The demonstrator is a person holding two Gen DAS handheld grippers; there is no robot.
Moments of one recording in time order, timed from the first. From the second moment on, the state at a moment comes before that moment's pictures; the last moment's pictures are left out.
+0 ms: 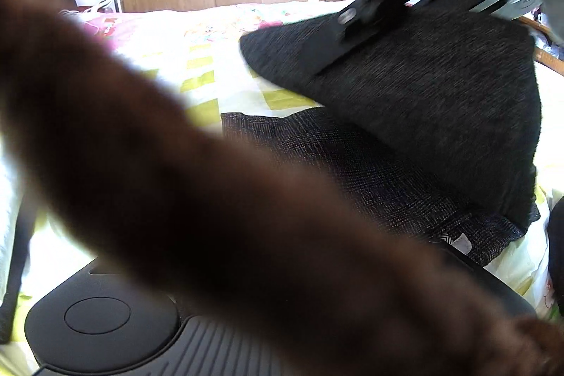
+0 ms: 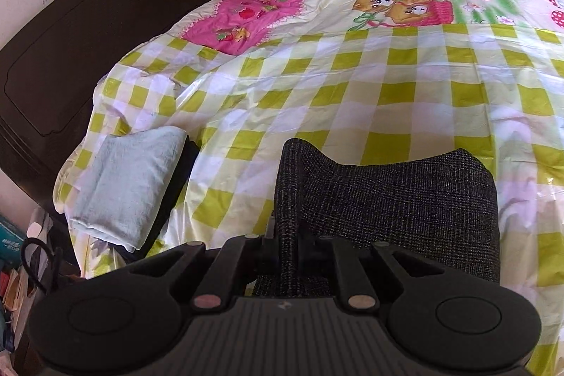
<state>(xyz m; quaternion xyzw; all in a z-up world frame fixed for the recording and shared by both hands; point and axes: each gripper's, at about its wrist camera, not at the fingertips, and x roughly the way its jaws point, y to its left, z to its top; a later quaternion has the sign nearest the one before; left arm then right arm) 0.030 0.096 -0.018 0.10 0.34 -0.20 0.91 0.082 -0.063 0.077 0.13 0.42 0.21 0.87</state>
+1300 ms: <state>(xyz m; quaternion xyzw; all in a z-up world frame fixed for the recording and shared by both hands) 0.041 0.110 -0.022 0.08 0.35 -0.21 0.91 0.104 -0.017 0.025 0.15 0.48 0.18 0.85</state>
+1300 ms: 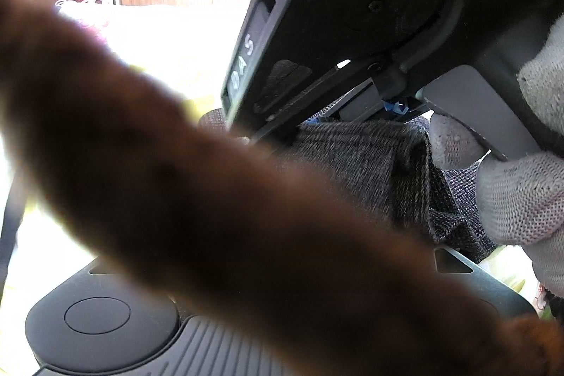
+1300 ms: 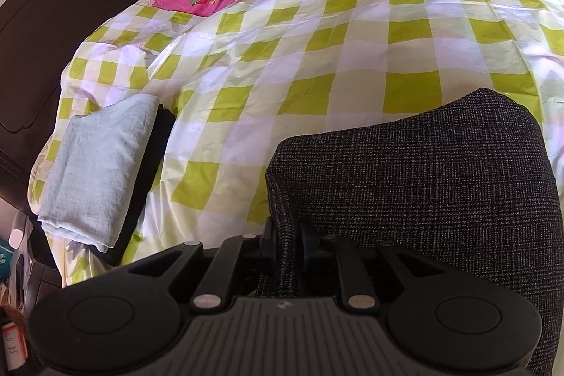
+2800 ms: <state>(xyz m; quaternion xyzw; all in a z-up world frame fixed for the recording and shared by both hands) 0.012 0.087 -0.013 0.13 0.34 -0.17 0.91 0.087 -0.034 0.009 0.24 0.49 0.26 0.79</state>
